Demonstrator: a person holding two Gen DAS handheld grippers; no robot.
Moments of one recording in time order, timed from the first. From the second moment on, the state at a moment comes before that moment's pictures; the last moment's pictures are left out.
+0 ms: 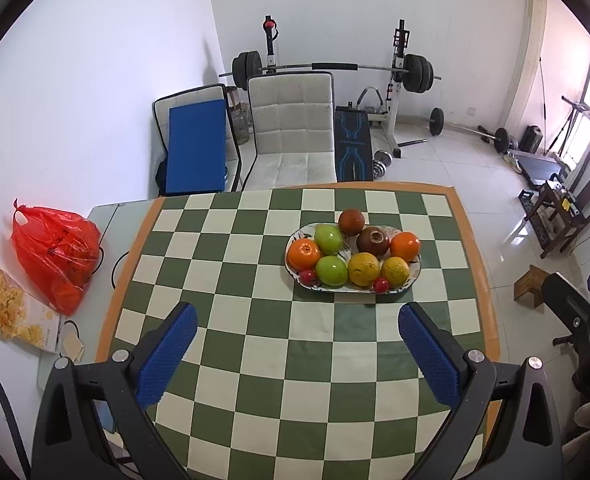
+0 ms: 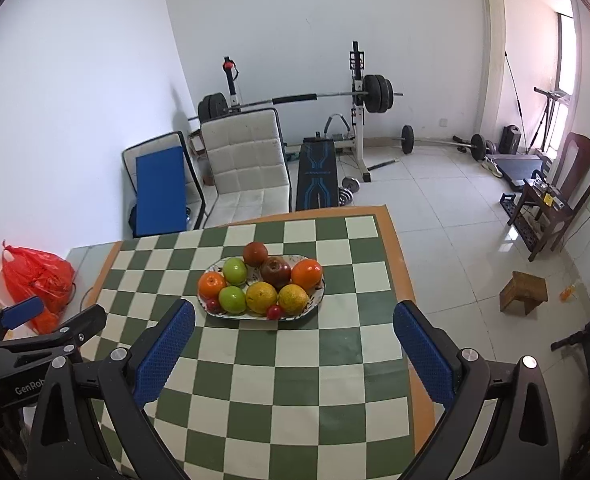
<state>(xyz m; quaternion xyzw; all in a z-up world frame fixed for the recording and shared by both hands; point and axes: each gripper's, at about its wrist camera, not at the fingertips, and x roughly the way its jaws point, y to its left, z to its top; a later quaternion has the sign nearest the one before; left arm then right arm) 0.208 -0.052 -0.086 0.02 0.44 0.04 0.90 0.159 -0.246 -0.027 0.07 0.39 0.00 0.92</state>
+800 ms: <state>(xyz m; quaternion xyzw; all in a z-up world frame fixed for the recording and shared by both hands) 0.224 -0.050 -0.090 0.02 0.45 0.04 0.89 0.185 -0.246 -0.057 0.06 0.41 0.00 0.91</state>
